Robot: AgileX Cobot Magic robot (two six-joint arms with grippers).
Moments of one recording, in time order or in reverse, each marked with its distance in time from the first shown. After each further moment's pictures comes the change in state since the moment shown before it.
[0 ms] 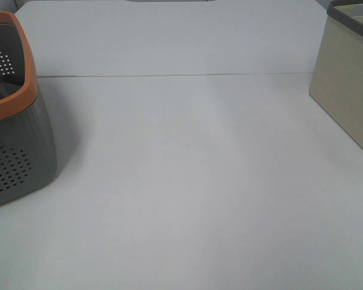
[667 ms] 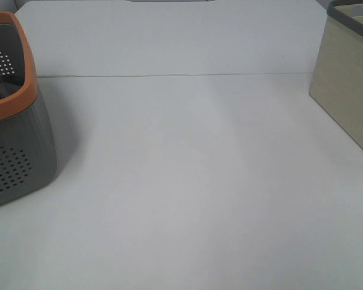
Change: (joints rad) left arm 0.000 0.000 0.000 0.000 0.000 -0.001; right arm 0.000 0.000 0.000 0.000 0.000 0.000
